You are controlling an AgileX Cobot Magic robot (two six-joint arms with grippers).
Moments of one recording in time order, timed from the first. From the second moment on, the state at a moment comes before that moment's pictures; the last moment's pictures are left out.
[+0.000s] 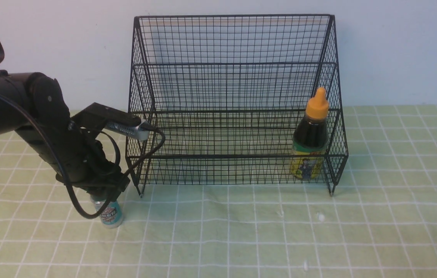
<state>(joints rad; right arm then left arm) 0.00 -0.01 0.02 -0.14 0.39 0.17 -0.14 1.73 -1.14 -0.14 0.82 0.33</state>
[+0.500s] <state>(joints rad) 0.00 -0.01 0.02 -0.14 0.39 0.17 -0.14 1.46 -1.48 -0.21 1.20 0.32</state>
